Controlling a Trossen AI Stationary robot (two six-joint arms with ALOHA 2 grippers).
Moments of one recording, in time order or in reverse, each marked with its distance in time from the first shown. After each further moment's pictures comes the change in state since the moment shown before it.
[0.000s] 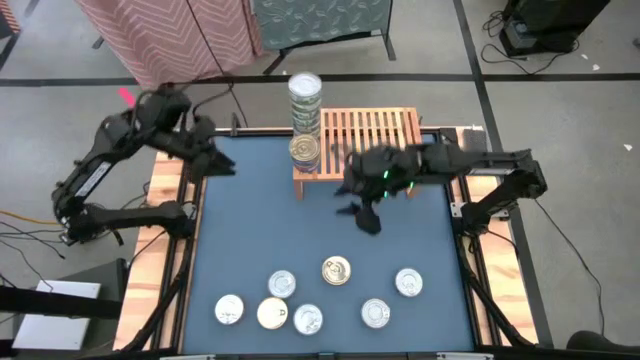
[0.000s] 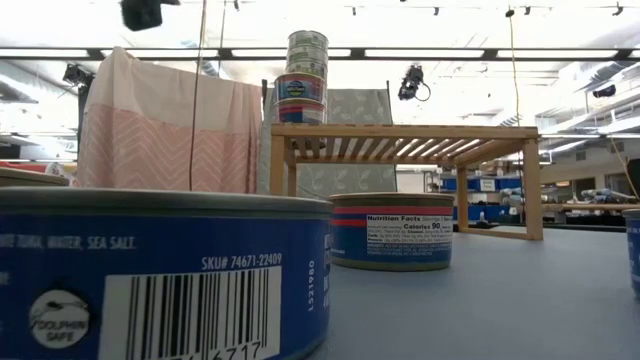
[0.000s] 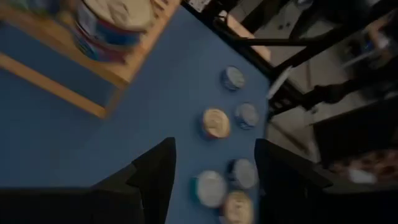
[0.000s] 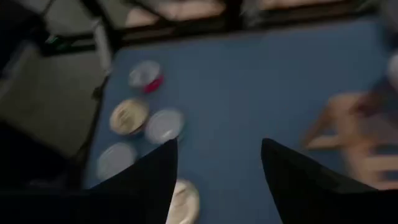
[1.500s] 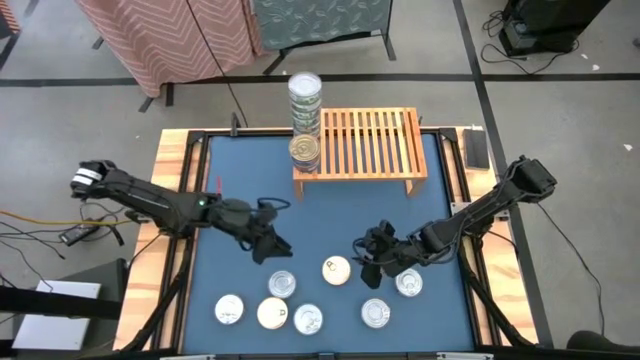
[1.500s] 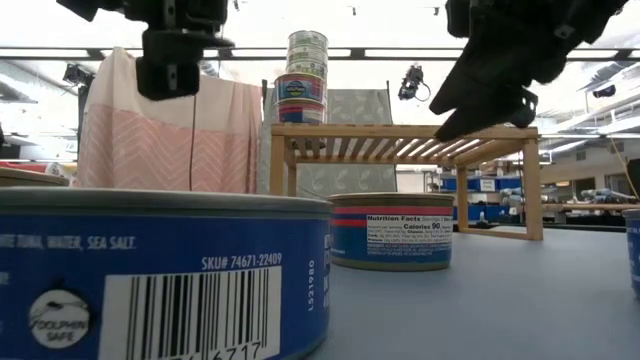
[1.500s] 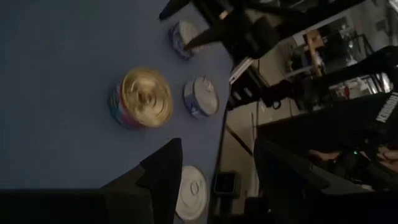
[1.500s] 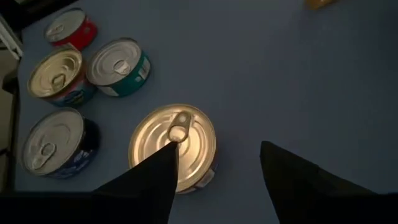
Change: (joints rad) left arm -0.934 0.184 -0.711 1.263 -0.578 -0.844; right arm 0.435 -0.050 -0.844 0.646 0.575 0.673
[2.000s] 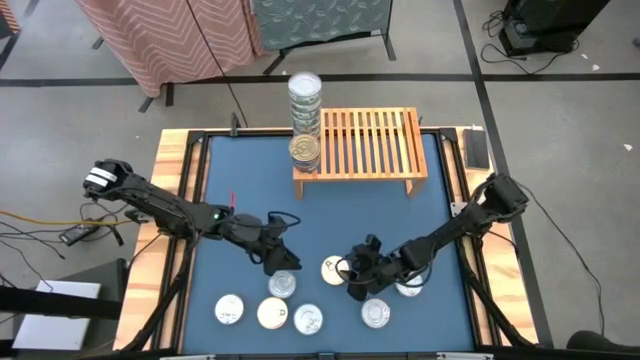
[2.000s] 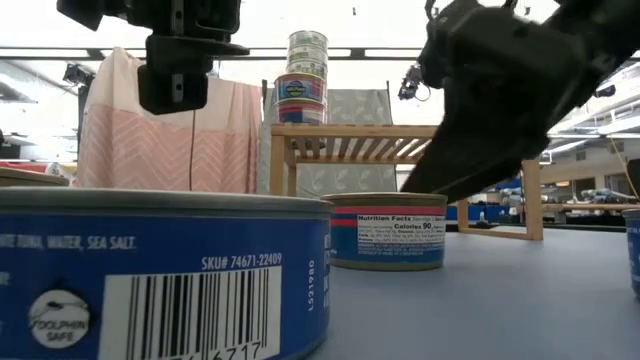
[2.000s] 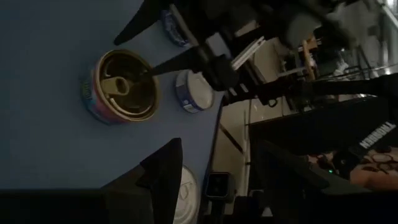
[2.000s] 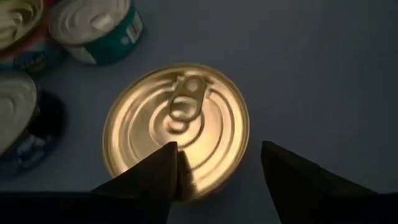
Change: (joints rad) left arm -0.076 0.153 -0.001 0.176 -0.040 -0.081; right arm 0.021 0.303 0.044 0.188 0.037 -0.020
